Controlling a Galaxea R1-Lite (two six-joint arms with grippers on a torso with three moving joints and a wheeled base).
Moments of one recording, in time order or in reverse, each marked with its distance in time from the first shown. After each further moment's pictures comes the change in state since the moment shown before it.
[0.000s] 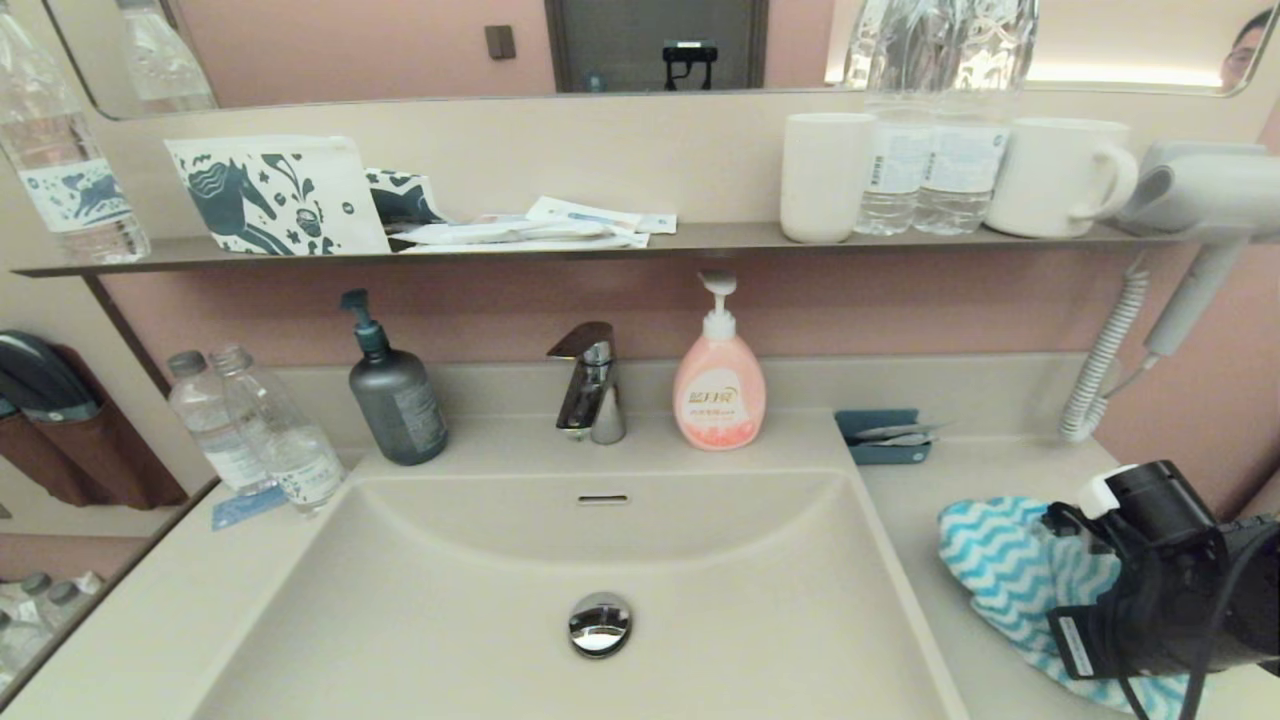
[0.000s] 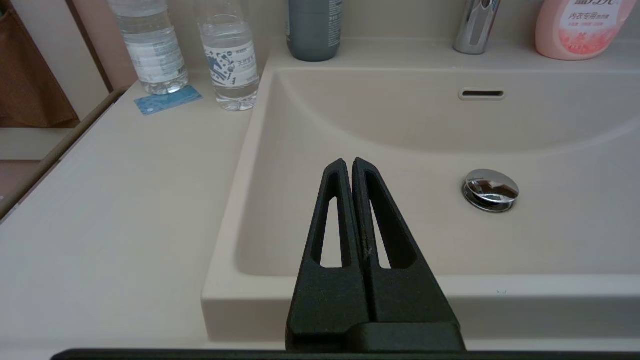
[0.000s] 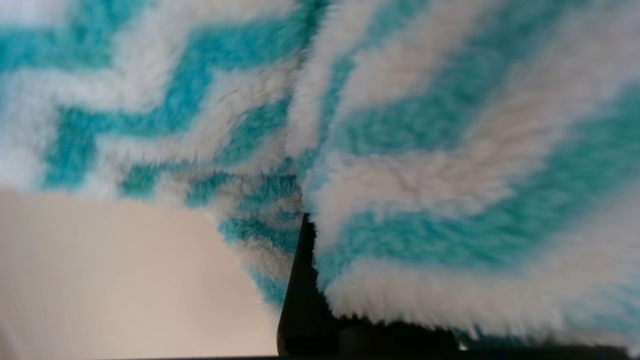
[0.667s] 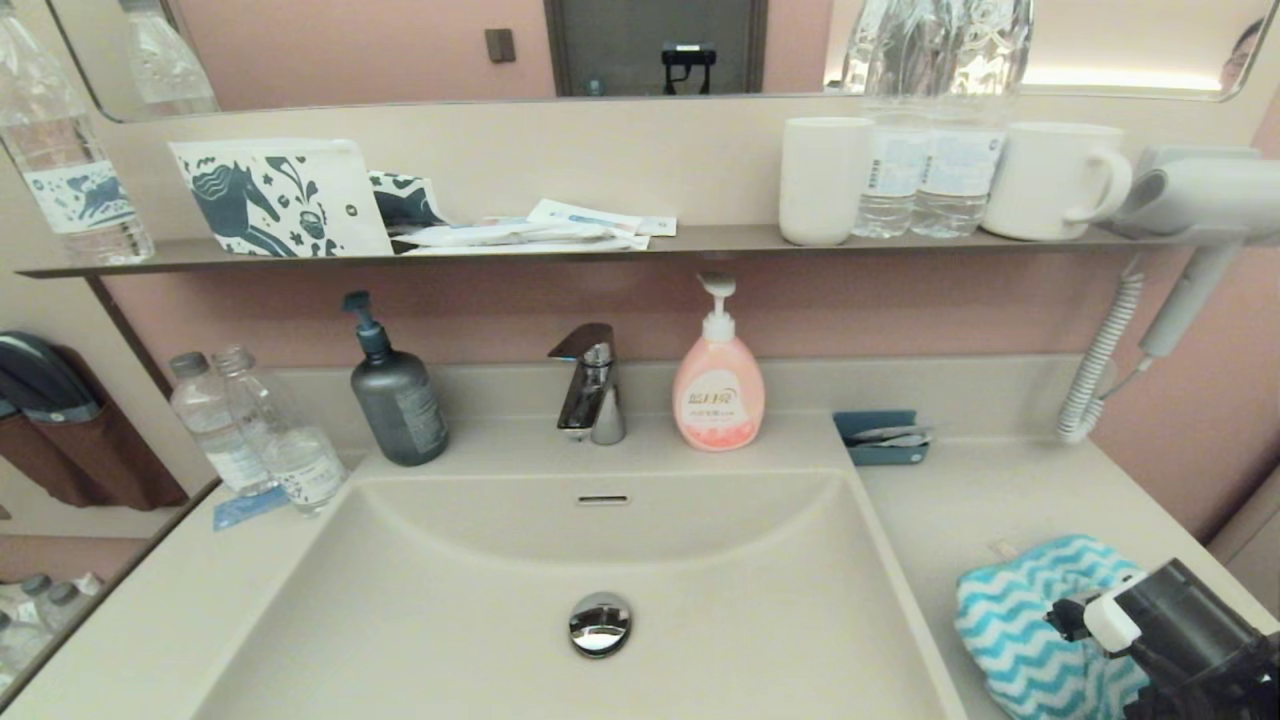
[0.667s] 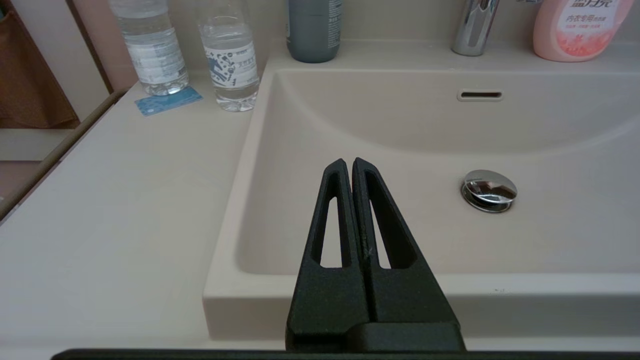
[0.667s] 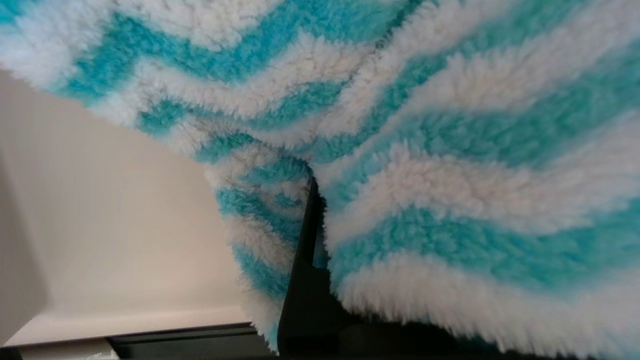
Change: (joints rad) left arm 0.000 0.000 0.000 0.000 0.000 0.000; right arm 0.267 -0.150 0.197 0.067 -0.001 0.110
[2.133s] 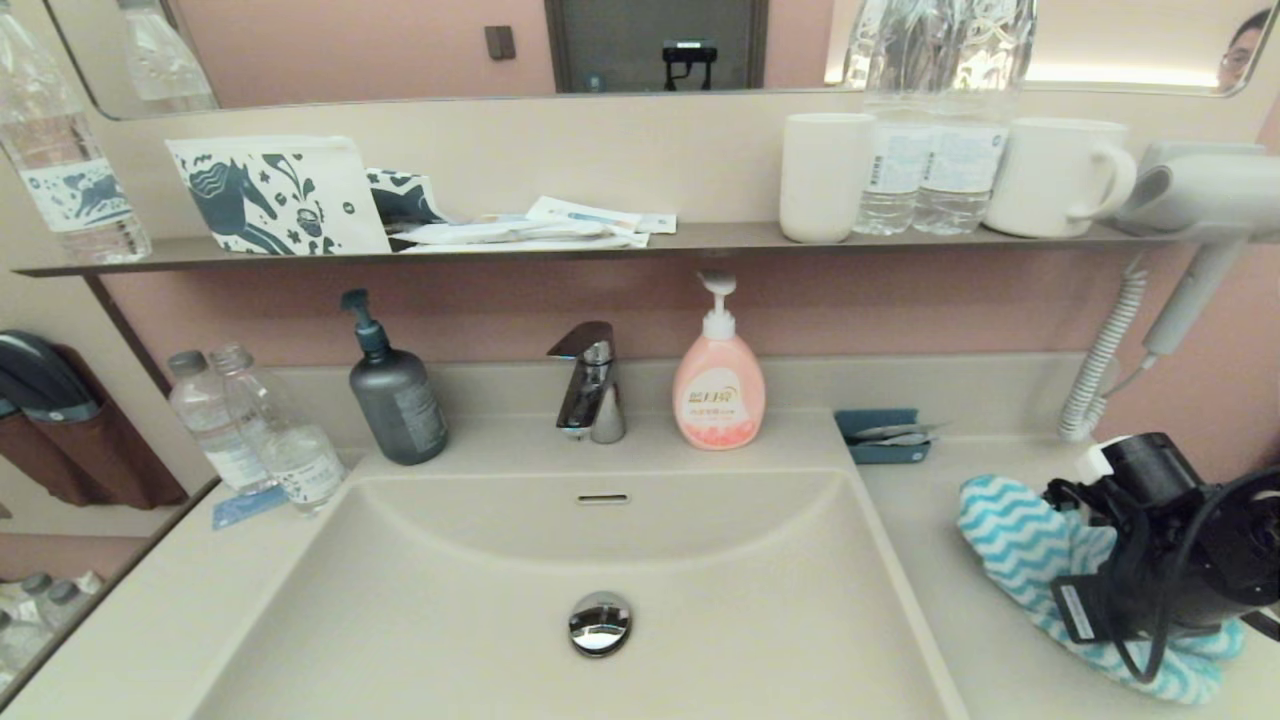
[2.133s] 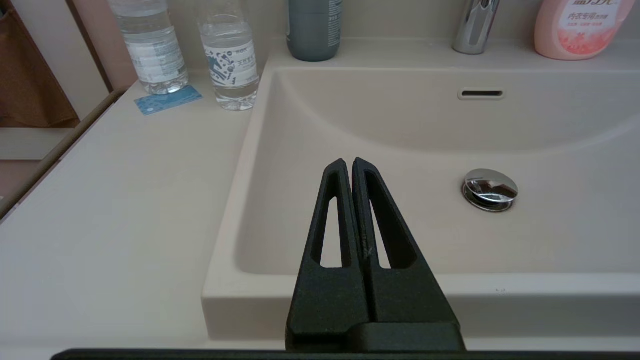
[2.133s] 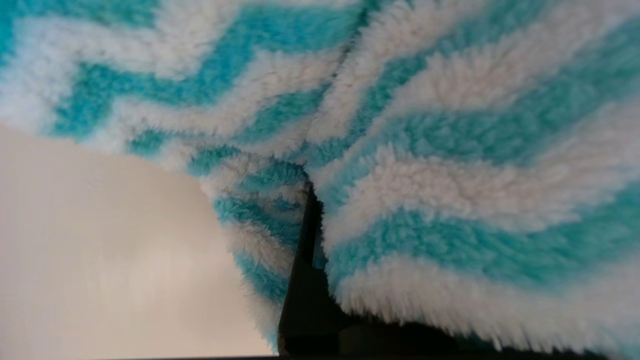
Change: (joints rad) left arm 0.000 0.000 0.000 0.000 0.000 0.000; right arm -0.332 0.224 -0.307 -0.016 -0.008 -0.173
